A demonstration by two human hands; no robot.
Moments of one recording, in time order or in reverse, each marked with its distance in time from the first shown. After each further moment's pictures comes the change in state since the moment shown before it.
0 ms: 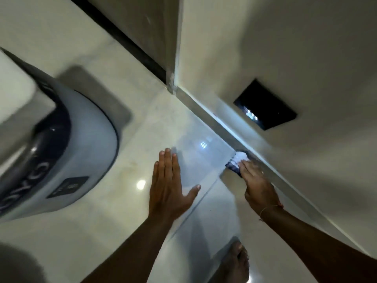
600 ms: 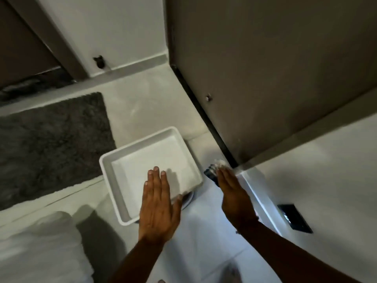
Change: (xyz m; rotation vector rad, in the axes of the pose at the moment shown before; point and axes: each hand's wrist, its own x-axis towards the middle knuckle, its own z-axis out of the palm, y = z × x) left_hand -0.077 -0.113 -0.377 -0.156 0.389 -0.374; right_hand 0.051 -0.382 -0.241 0.109 0.155 -0.574
